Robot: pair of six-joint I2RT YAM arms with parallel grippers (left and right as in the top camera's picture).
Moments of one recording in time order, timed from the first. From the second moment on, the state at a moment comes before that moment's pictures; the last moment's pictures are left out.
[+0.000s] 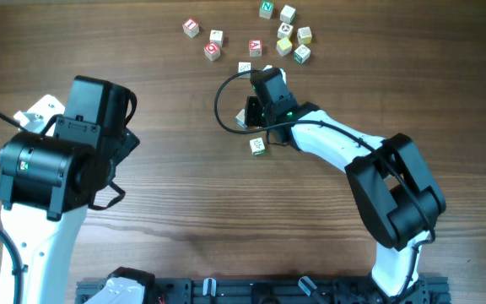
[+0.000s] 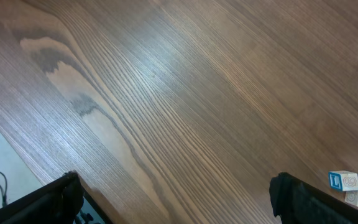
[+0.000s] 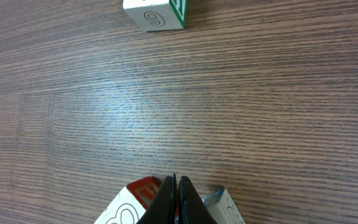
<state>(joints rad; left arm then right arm) -0.25 1.25 1.64 -1.65 -0.50 -0.99 0.56 2.01 1.24 -0.14 0.03 0.57</state>
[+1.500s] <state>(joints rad) -0.25 1.25 1.64 -1.65 -0.50 -0.99 0.56 2.01 1.36 -0.57 0.23 0.84</state>
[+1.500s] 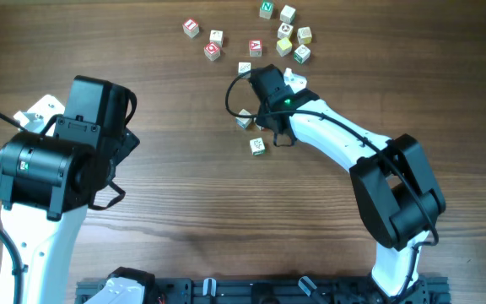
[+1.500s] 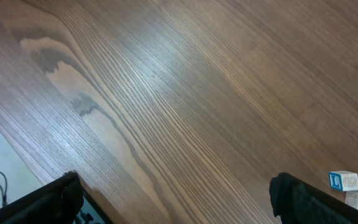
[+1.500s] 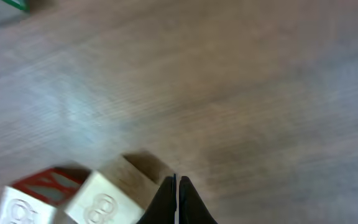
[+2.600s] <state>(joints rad) -0.25 1.25 1.64 -1.65 -0.50 -0.99 0.58 2.01 1.36 -0.57 0.13 0.88</state>
